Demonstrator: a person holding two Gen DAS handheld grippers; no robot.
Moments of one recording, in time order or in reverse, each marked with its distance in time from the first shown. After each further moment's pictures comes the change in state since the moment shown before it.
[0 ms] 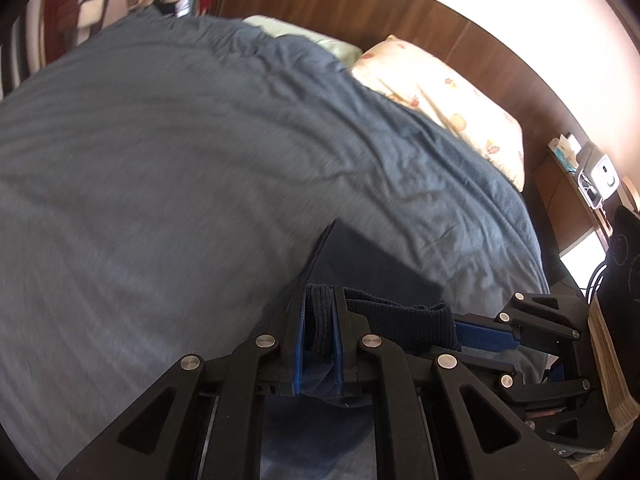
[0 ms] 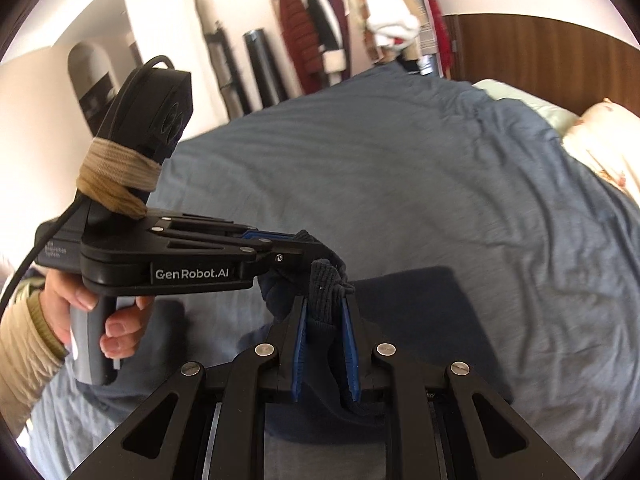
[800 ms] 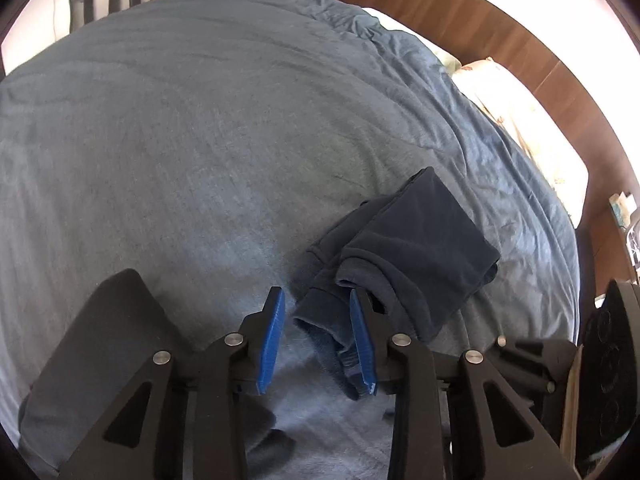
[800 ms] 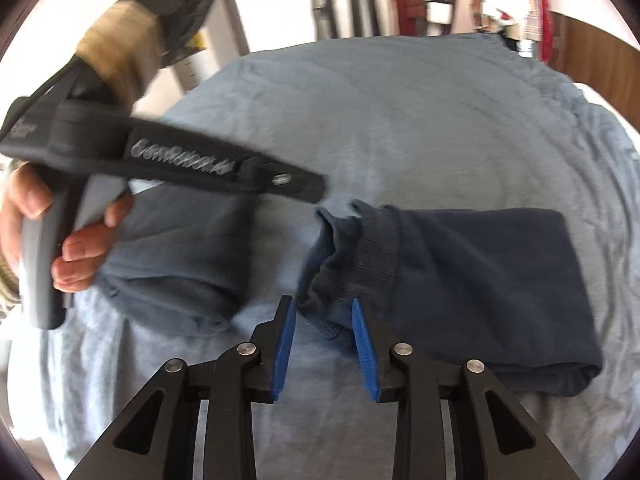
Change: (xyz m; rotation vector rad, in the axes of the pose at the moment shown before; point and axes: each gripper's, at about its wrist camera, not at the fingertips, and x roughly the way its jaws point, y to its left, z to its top) left arm -0.045 0.021 -0.100 -0.284 -0.004 0.223; right arm 0.032 0.077 -0.072 -0.272 0.225 0.195
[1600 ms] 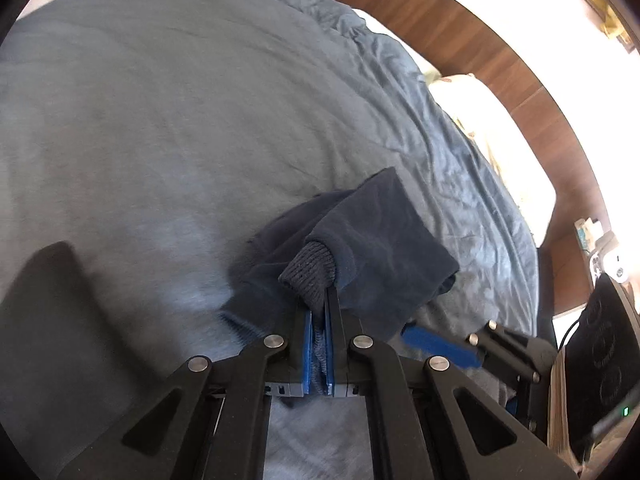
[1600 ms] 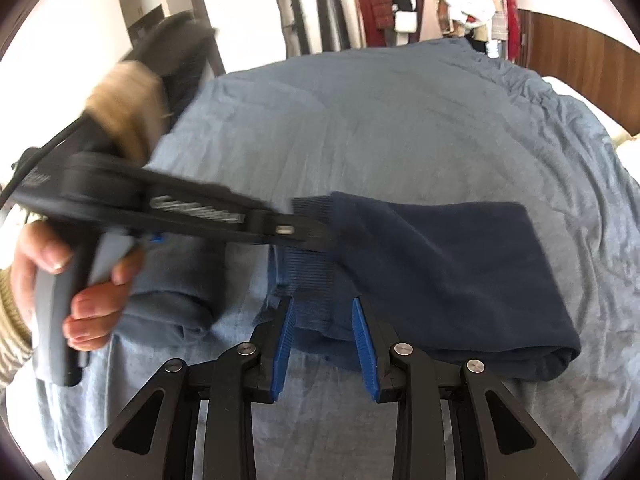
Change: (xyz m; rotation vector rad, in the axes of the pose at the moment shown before) left arm 0.013 -0.004 -0.006 -0.101 0.016 -0.164; right arm -0.031 -0.016 -0.007 0.090 -0.076 -0.115
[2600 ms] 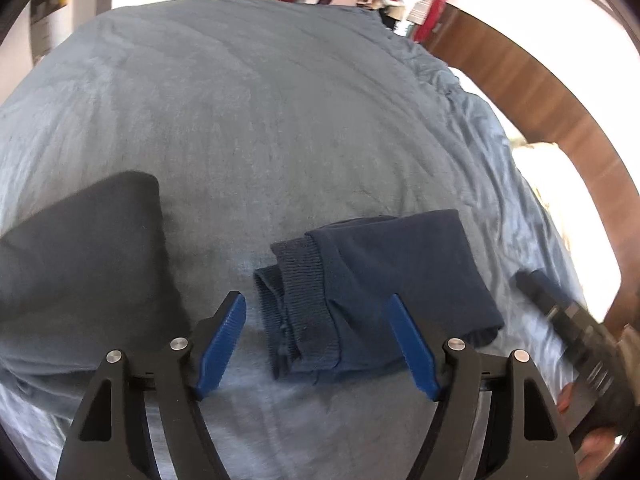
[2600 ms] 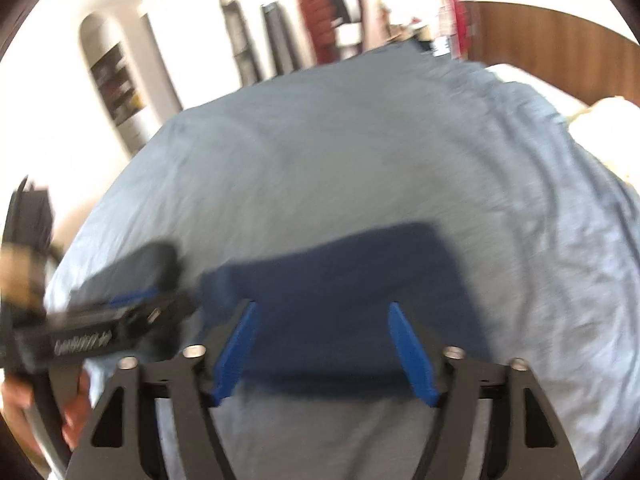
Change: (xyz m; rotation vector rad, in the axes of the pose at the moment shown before) left arm -0.002 -0.027 -0.043 -0.267 -0.215 0.315; right arm -0.036 -0.087 0.025 0.153 -0.068 -0.101
